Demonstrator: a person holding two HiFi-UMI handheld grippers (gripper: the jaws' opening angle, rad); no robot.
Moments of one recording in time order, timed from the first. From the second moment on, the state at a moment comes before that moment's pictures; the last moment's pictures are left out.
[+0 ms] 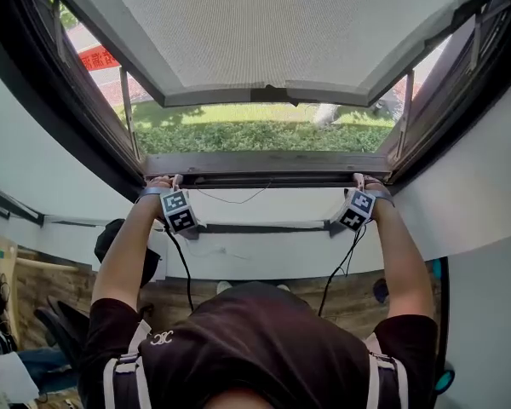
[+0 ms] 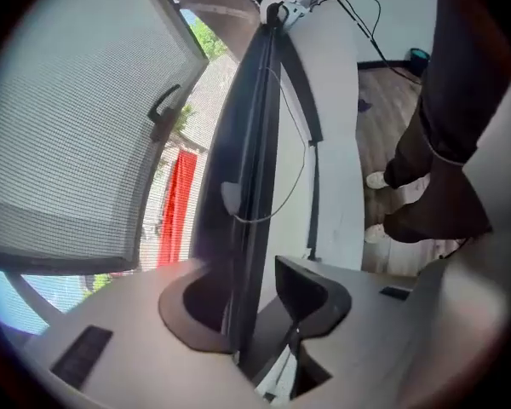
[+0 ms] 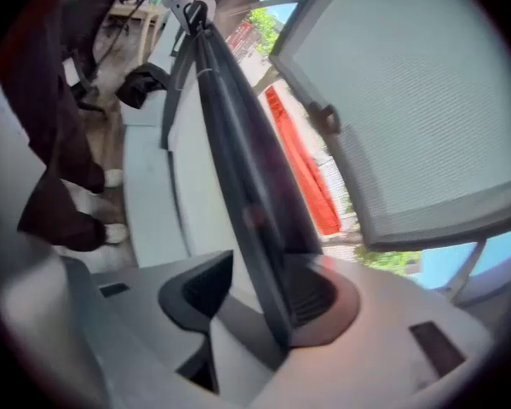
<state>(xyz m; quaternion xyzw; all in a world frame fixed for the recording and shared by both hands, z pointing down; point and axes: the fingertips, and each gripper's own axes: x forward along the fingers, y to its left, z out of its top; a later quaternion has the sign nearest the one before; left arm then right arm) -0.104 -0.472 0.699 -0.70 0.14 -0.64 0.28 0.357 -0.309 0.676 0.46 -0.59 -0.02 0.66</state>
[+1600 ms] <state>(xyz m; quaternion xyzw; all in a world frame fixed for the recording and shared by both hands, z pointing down) -0.026 -0.437 0.548 -0.88 0.43 -0.18 -0.01 0.212 -0.350 0.514 0.69 -0.70 0.03 0.15</state>
